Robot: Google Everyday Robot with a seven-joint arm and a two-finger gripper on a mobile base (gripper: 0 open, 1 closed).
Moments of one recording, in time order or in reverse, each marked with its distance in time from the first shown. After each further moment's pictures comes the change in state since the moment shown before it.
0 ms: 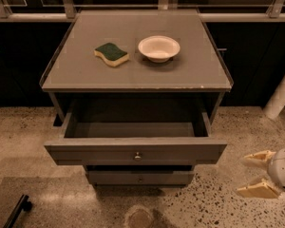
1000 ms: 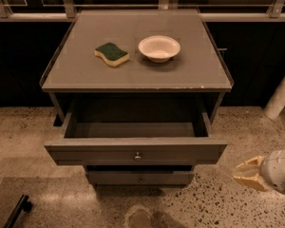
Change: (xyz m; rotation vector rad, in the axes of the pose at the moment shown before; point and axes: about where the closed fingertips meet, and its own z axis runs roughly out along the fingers) arm 0.017 -0.011 0.028 -0.019 -0.023 0.046
